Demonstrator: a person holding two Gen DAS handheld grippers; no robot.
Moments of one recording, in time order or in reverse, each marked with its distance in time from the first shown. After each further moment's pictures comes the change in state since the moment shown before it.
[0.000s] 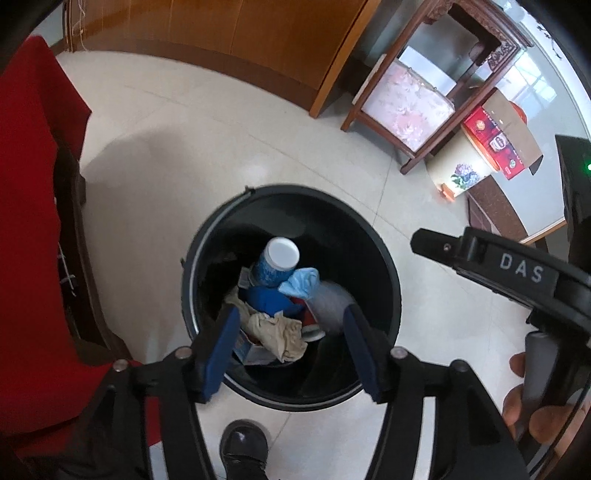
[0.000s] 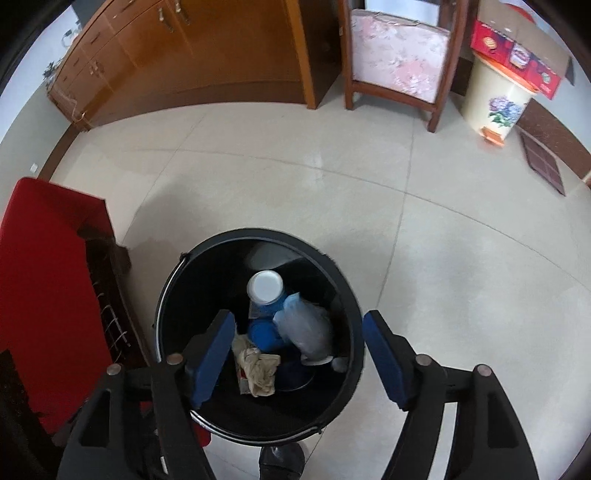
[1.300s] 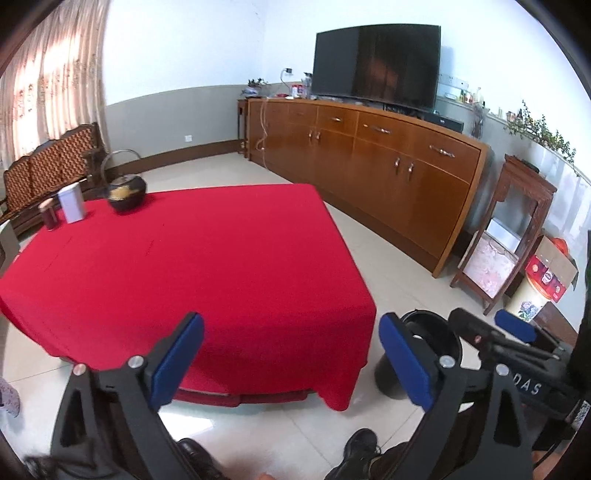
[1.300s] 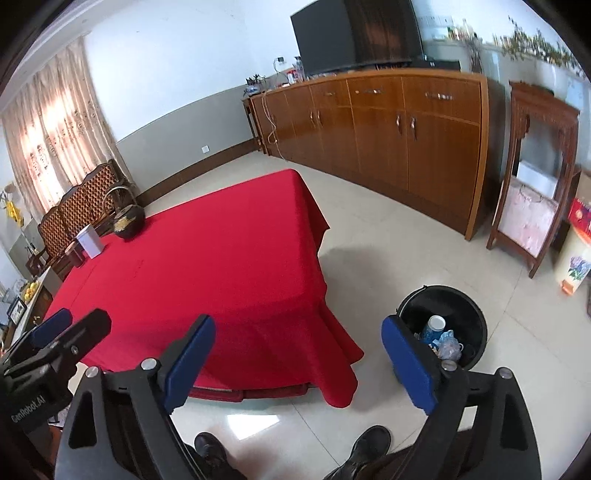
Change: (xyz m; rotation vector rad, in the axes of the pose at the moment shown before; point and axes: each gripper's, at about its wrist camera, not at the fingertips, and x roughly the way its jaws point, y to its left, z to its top) left arm -0.372 0.091 -0.196 -0.256 -0.602 0.471; right arm -0.337 0.198 -0.259 -0.492 -0.401 0.409
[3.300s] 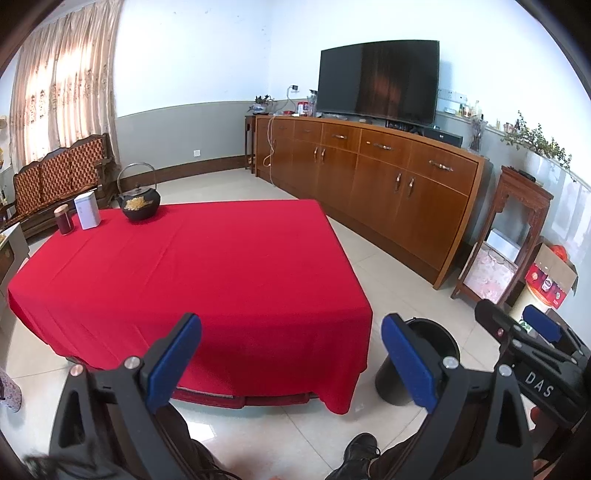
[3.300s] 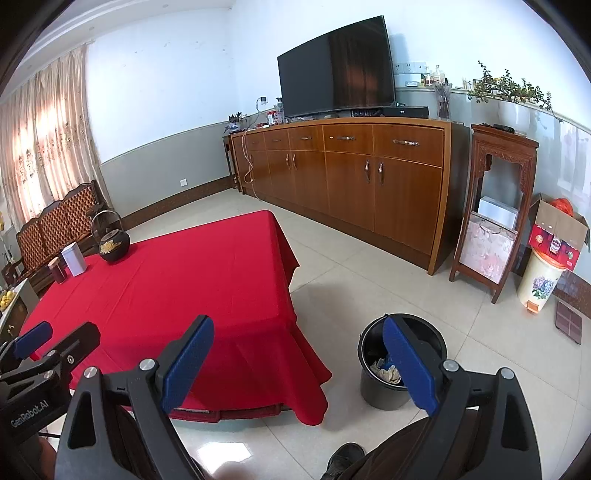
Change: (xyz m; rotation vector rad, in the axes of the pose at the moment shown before) left arm -0.040 0.001 -0.009 -0.008 -0.072 0.026; right arm -0.069 0.005 -0.011 -0.015 -0.161 -0.131
